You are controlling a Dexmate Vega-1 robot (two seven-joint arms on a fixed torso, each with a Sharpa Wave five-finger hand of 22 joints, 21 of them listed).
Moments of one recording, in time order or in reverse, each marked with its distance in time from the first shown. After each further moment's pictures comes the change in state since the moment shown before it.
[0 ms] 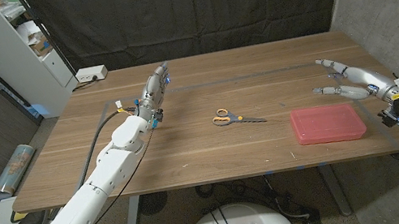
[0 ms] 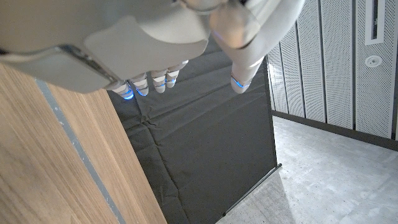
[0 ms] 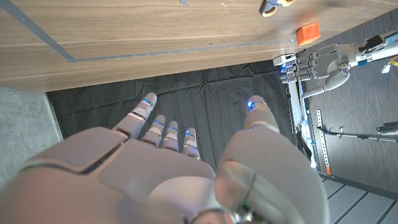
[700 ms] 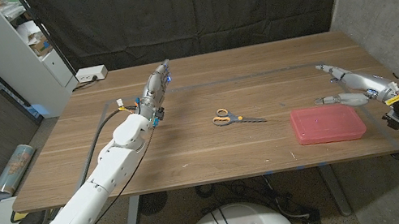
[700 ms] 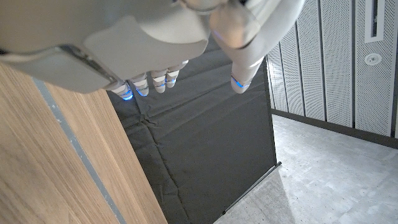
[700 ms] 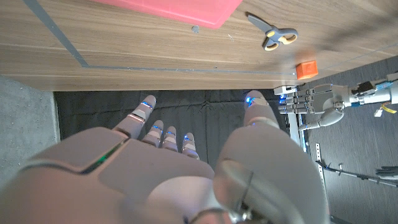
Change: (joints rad) left arm -0.017 -0.013 0.007 0.016 0.002 -0.001 -0.007; left_hand 0.000 0.000 0.000 0.000 0.000 0.004 -0.004 0.000 0.000 0.000 0.000 0.000 0.000 0.000 0.000 0.000 0.000 -0.002 0.009 0.000 0.000; right arm -0.031 0.007 0.033 -0.071 -0.130 -0.074 0.105; right_hand 0.045 -0.022 0.001 0.007 0.019 -0.133 0.026 -0.016 0.000 -0.134 0.026 0.000 -0.002 -0.079 0.030 -0.008 0.003 -0.038 -0.009 -0.007 0.000
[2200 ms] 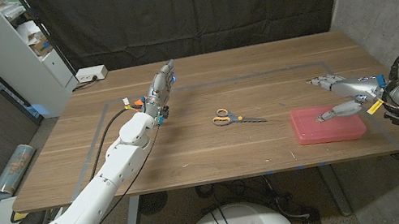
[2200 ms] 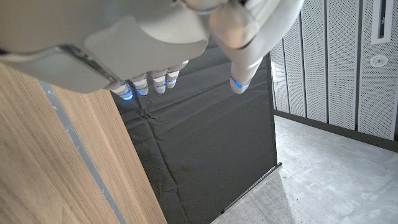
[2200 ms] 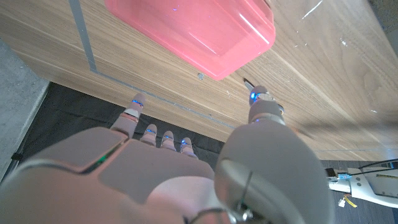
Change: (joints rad) left arm -0.054 -0.057 0.029 0.103 0.001 -0.027 -0.032; left_hand 0.000 0.010 -0.003 -0.003 -0.007 0.000 0.000 0.000 0.000 0.000 0.000 0.000 0.000 0.000 0.000 0.000 0.000 0.000 0.000 0.000 0.000; right arm 0.010 -0.050 0.011 -0.140 -0.293 -0.066 0.290; right_hand 0.026 -0.047 -0.054 0.038 0.074 0.001 0.024 0.035 0.002 -0.003 0.047 0.013 0.000 -0.057 0.079 0.004 0.005 -0.168 0.225 -0.019 0.000
